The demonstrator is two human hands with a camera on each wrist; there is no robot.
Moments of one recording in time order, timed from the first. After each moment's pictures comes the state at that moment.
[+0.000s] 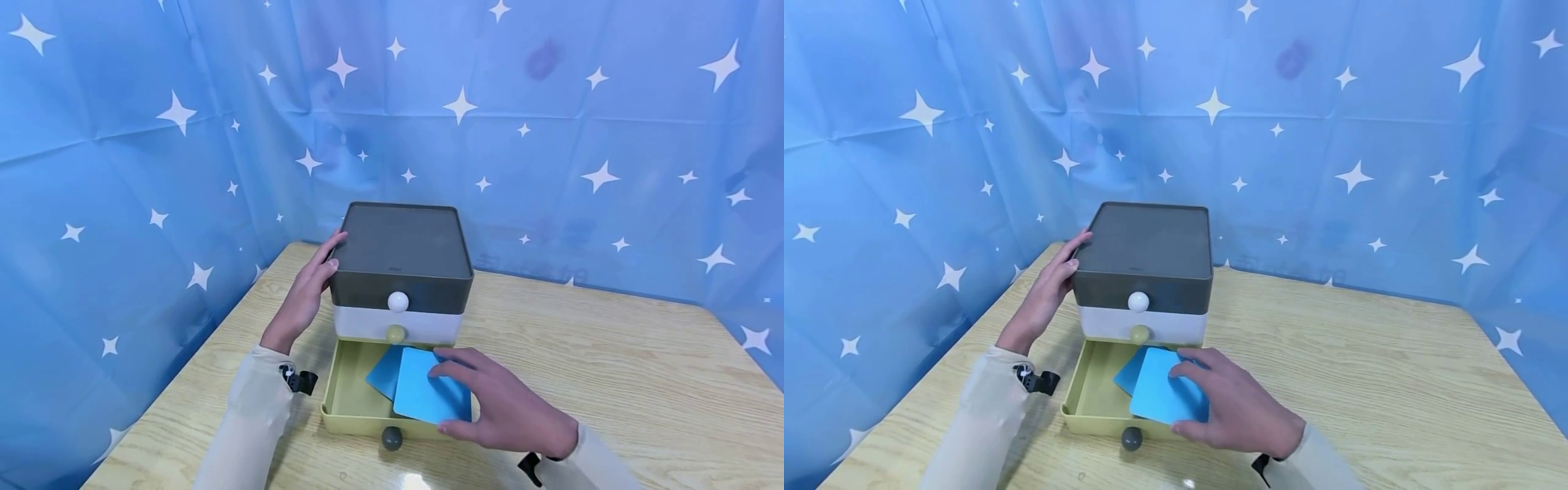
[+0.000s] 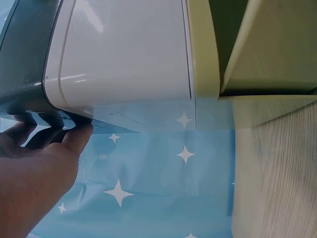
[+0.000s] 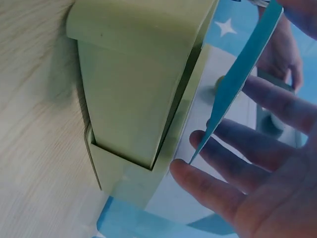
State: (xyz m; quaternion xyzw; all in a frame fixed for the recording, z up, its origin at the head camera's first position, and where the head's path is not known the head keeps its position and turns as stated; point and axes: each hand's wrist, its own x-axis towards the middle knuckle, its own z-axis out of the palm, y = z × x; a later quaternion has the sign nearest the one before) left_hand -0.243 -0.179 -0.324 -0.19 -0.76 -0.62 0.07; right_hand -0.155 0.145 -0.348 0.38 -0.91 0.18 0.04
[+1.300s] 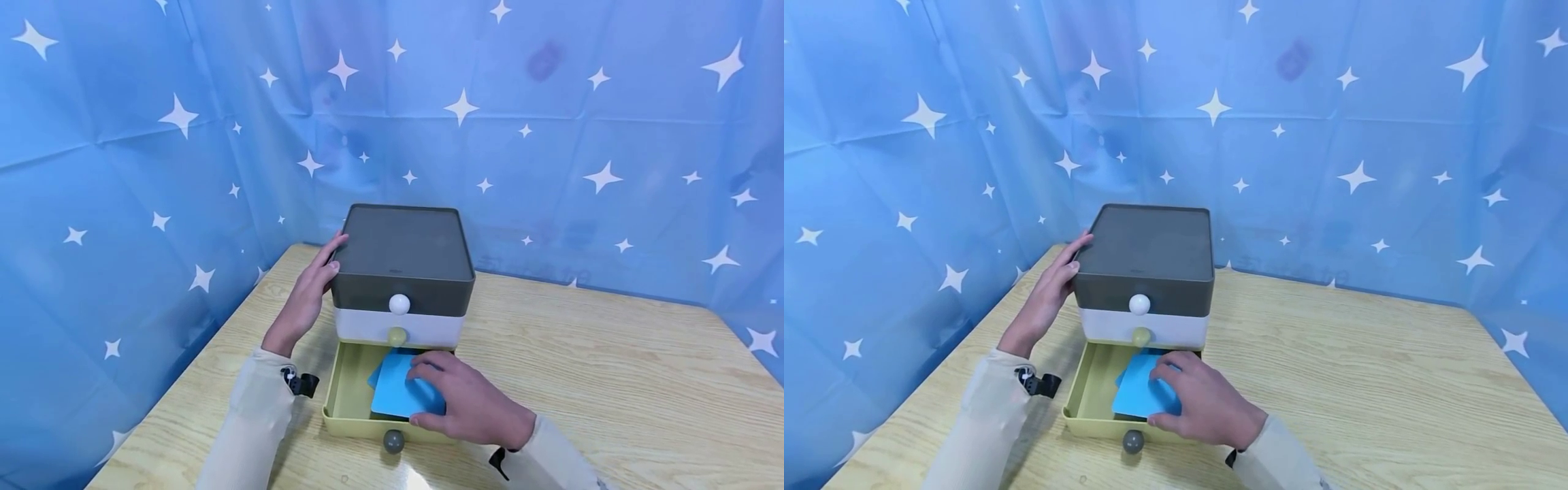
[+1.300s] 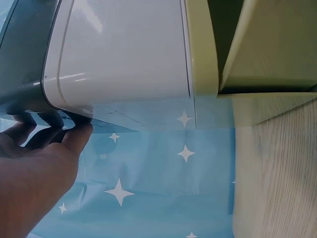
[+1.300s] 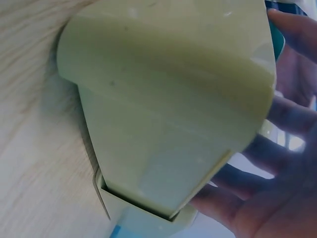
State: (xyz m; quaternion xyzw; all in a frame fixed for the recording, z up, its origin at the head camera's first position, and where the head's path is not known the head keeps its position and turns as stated) left_hand -0.242 -0.178 -0.324 -0.19 -0.76 -0.62 0.07; right_hand -0.172 0.108 -0.367 0.39 -0.91 0.15 0.02
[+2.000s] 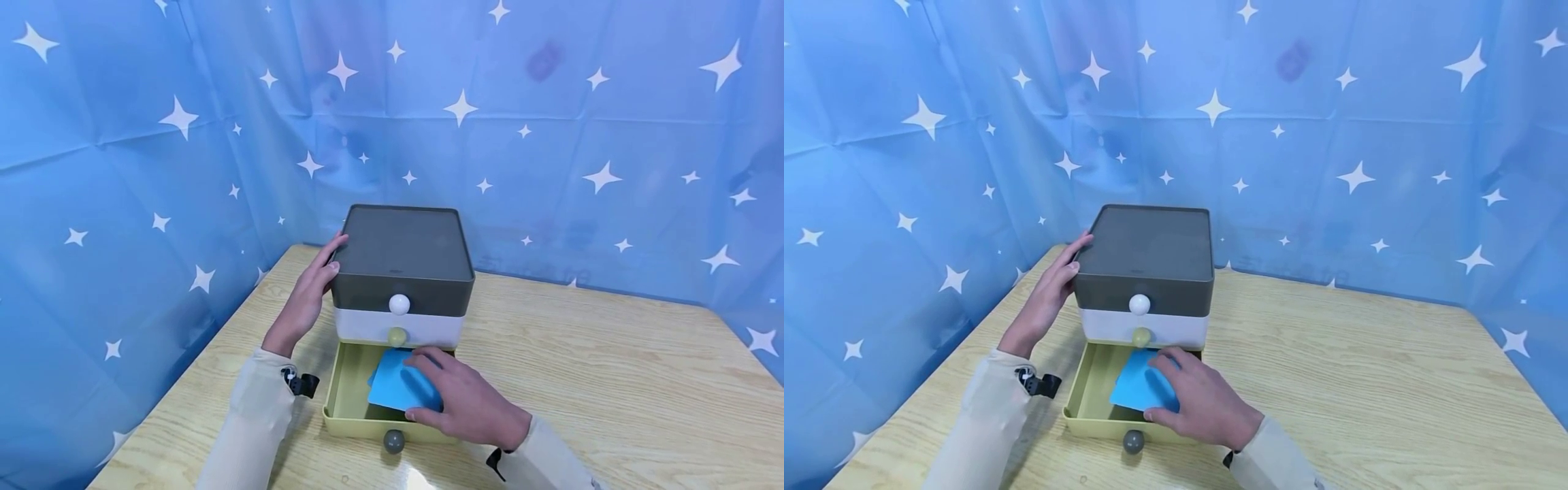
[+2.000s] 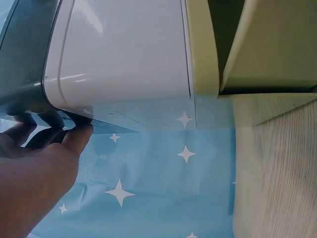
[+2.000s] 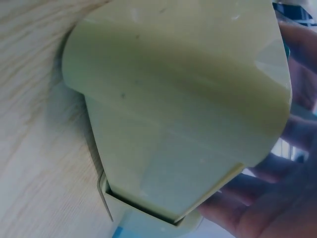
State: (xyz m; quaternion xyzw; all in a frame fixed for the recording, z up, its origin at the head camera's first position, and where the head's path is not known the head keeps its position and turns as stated) left_hand -0.241 -0.178 -0.324 -0.19 -0.76 -0.62 0.07; right_hand -0.172 0.103 -0.373 0.36 -0.91 0.18 0.03
